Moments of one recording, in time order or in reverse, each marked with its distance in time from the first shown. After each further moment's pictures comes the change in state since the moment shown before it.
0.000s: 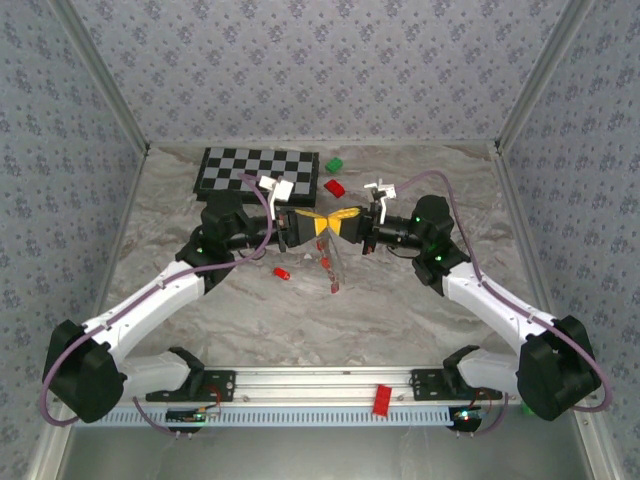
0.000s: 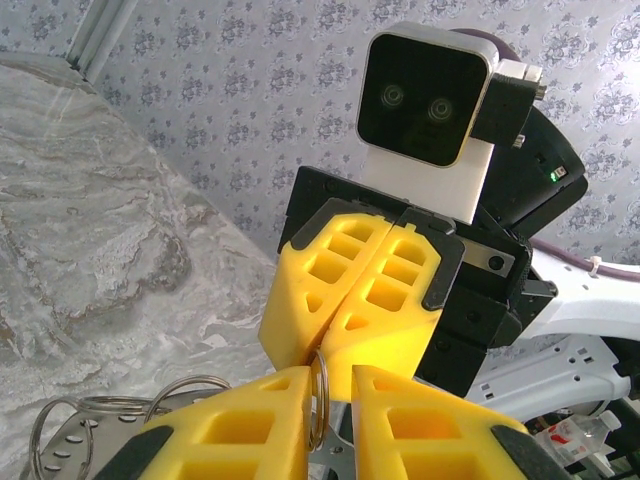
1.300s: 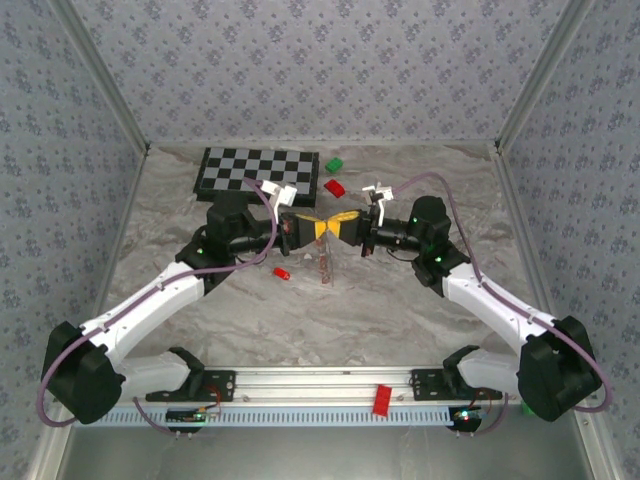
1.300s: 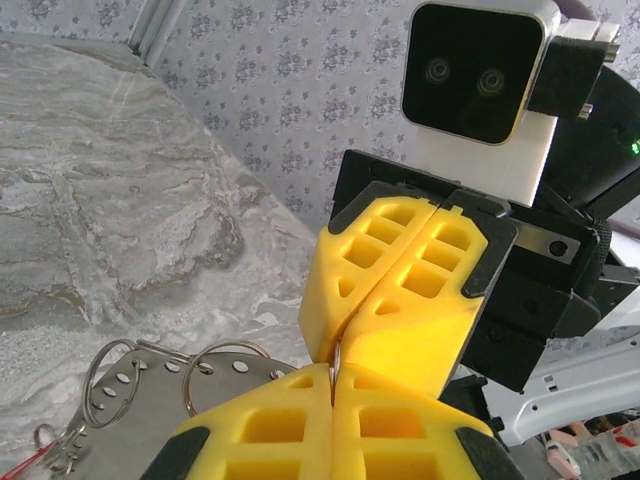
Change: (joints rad) left arm -0.017 -0.009 0.013 -0.150 -0.098 0.117; right arm 0.008 -0.009 -0.008 -0.076 0.034 -0.031
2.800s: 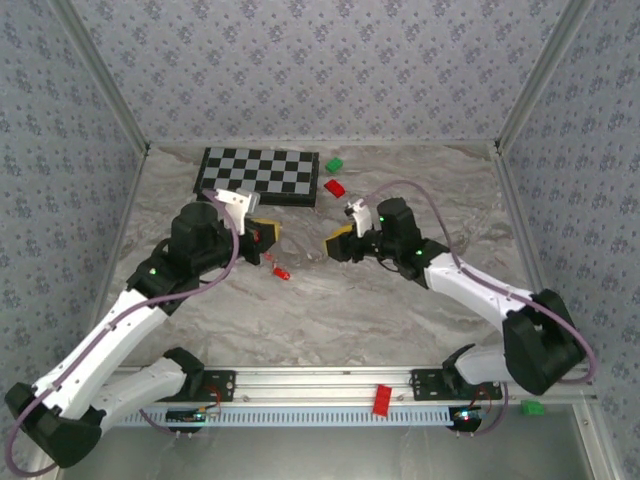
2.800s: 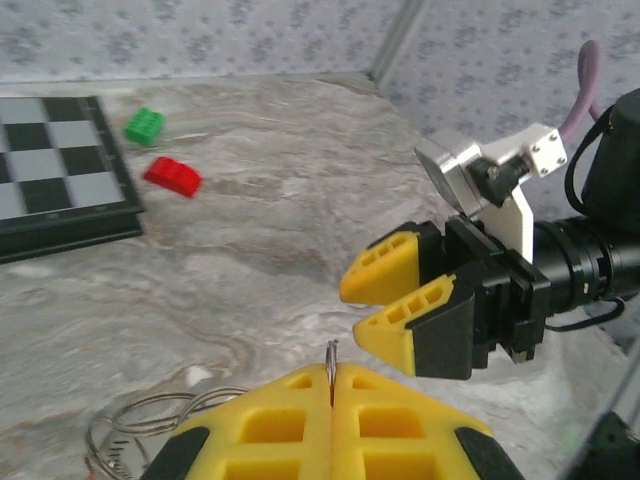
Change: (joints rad) left arm 0.025 -0.287 0.071 -0.556 -0.463 0.232; right arm 0.091 0.180 0.080 -0.415 0.332 -0.282
